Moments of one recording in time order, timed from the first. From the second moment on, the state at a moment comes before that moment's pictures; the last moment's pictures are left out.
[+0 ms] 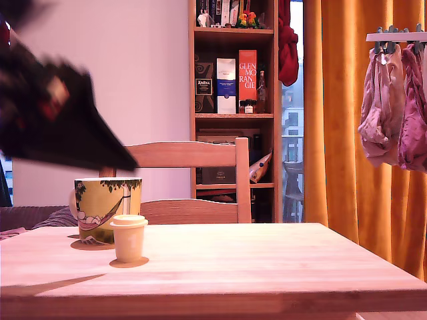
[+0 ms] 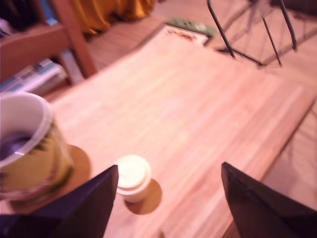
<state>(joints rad) -0.69 1.04 0.36 0.15 0.13 0.03</state>
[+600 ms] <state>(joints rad) -0.60 1.37 0.36 0.44 0.21 0.08</state>
